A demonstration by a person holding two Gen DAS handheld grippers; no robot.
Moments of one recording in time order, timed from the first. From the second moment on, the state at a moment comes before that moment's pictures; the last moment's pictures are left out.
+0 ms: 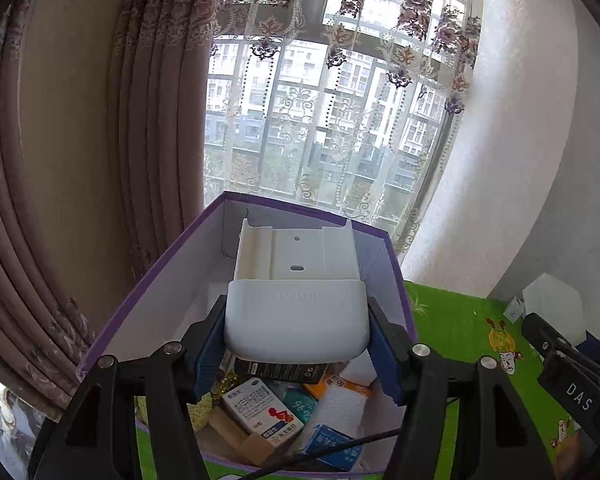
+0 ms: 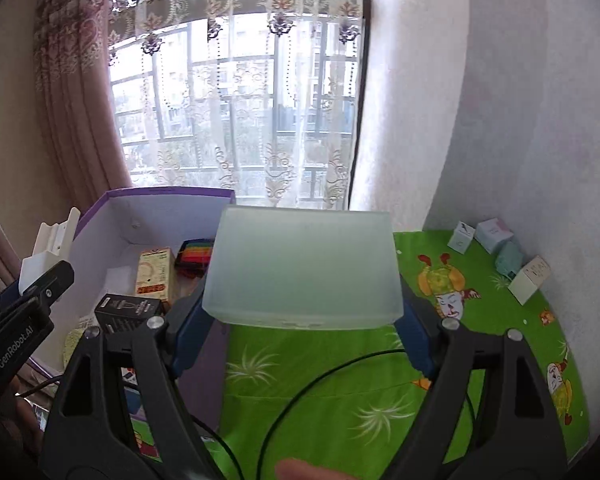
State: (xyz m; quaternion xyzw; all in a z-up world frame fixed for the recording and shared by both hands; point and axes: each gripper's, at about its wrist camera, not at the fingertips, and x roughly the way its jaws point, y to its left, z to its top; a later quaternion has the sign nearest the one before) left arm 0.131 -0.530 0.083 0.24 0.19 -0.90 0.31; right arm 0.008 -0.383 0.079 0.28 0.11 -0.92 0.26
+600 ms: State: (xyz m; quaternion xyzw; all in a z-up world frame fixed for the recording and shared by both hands) left arm 0.156 -0.587 0.075 0.24 0.22 -0.89 0.33; right arm 0.023 -0.461 0.057 0.28 0.17 -0.88 0.34
